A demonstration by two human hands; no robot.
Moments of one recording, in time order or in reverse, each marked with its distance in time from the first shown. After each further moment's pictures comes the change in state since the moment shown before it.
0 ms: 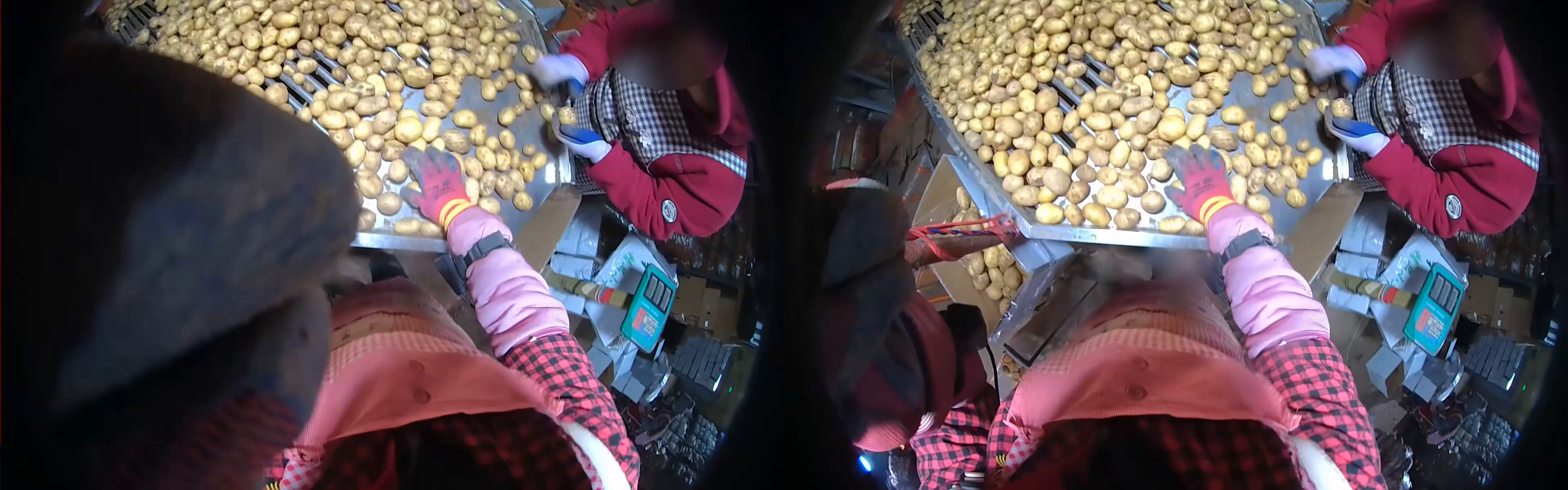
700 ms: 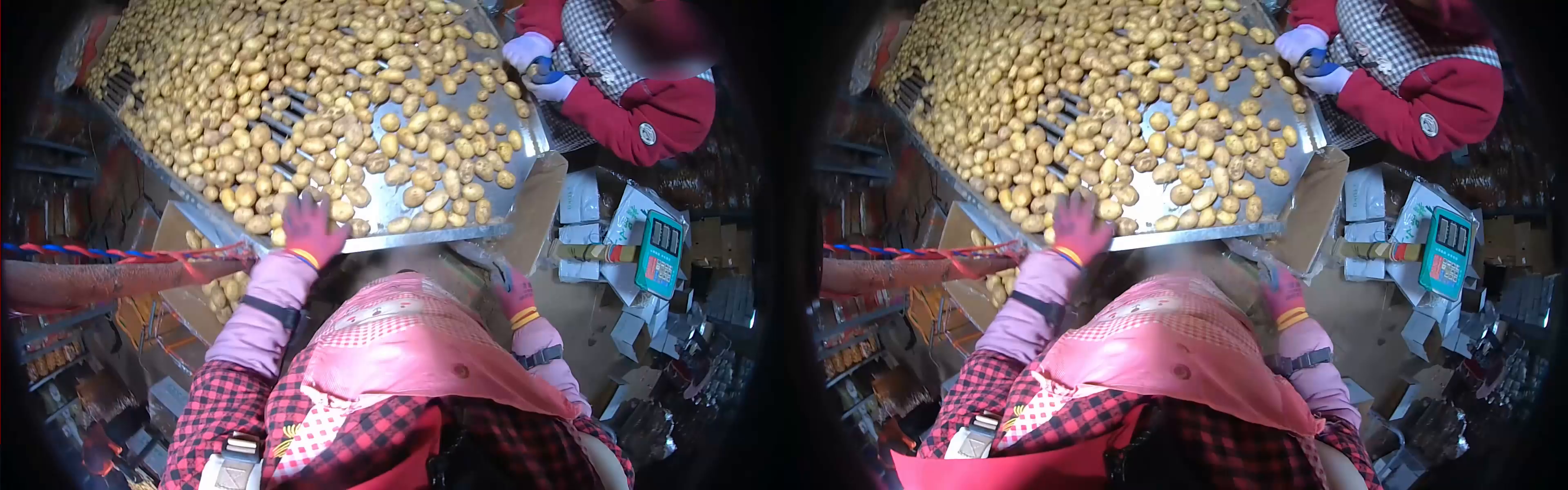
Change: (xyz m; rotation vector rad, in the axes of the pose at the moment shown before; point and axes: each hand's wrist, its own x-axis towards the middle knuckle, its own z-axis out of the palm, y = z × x) left_hand -0.081 -0.116 0.182 0.379 -0.217 -0.447; right_hand -0.289 0.005 -0.008 0.420 0.105 0.657
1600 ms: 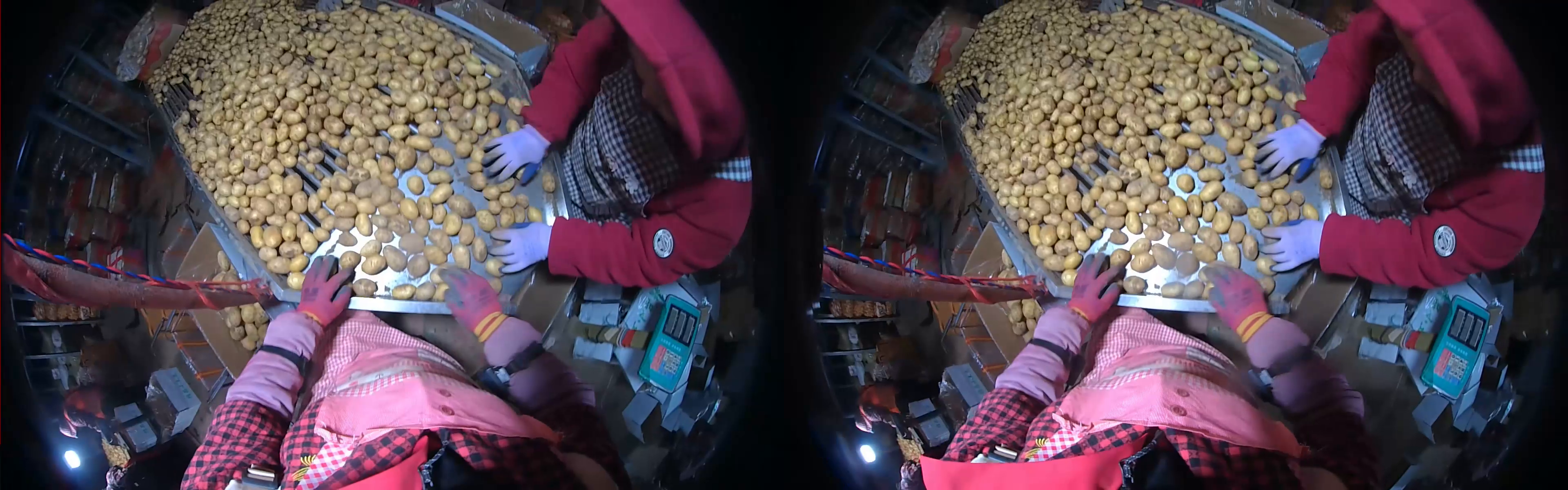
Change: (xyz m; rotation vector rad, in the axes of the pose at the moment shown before) left_hand -0.020 0.007 0.004 -0.176 0.011 -0.041; right_hand 0.151 -0.087 0.000 -0.151 -0.044 -0.694
